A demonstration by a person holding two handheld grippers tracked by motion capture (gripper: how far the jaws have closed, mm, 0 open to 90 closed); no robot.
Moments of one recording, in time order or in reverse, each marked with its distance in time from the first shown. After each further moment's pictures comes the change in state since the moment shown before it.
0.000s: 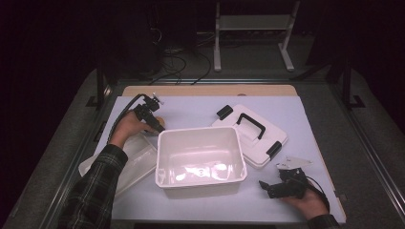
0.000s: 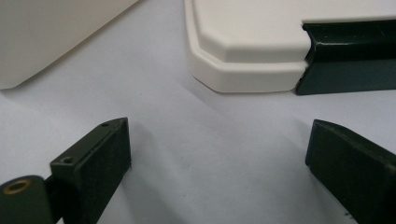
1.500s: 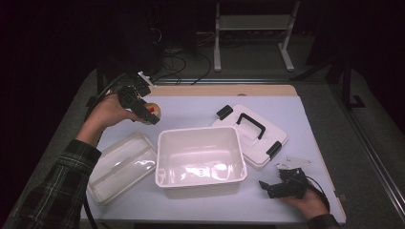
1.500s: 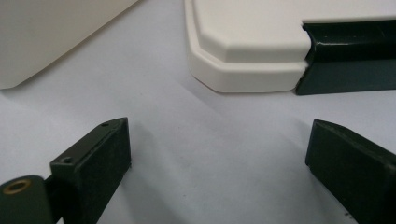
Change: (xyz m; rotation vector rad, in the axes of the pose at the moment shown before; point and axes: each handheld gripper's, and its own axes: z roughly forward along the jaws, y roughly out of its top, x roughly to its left) left arm -0.058 0.003 -0.133 -0.093 -0.048 0.176; right arm 0.000 0.000 0.000 -0.001 -0.001 -0.001
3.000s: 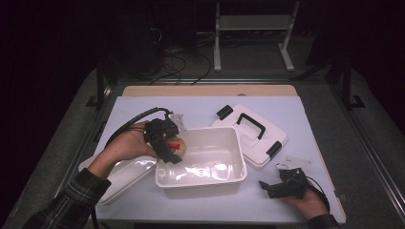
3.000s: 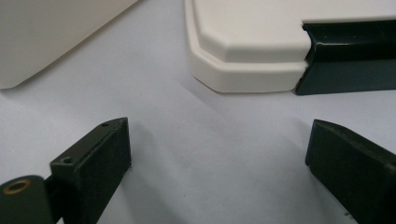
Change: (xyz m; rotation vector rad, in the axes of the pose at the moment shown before) left arm -0.110 -0.001 0.040 0.058 -0.145 0.323; right arm 0.000 0.000 0.000 0.002 -0.001 0.002
